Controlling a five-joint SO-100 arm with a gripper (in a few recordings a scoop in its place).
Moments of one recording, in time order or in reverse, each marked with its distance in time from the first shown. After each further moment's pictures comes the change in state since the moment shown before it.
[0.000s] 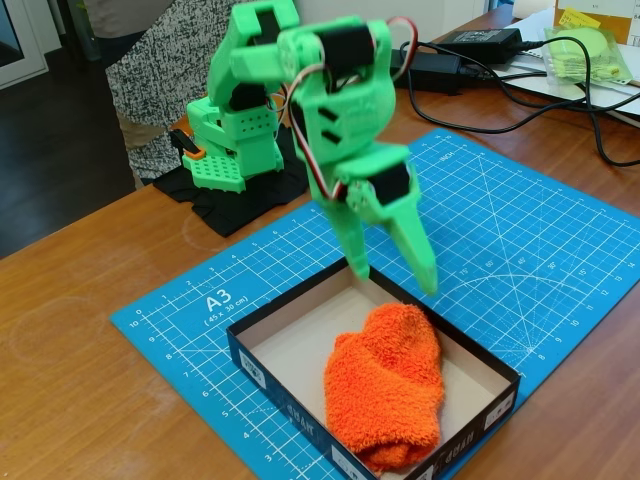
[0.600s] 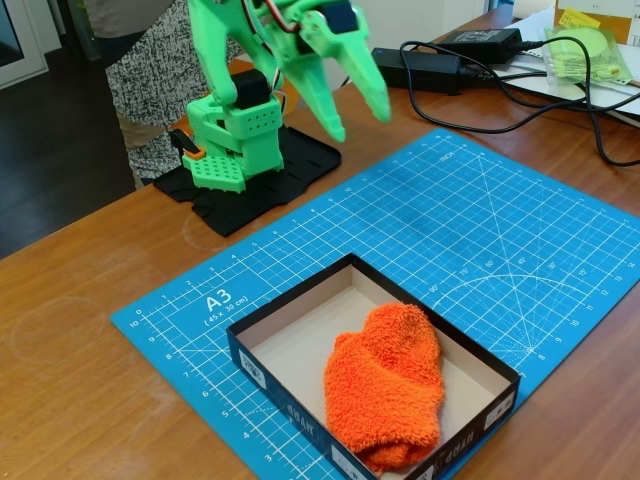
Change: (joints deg) arm -8.5 78.8 77.8 -23.1 2.6
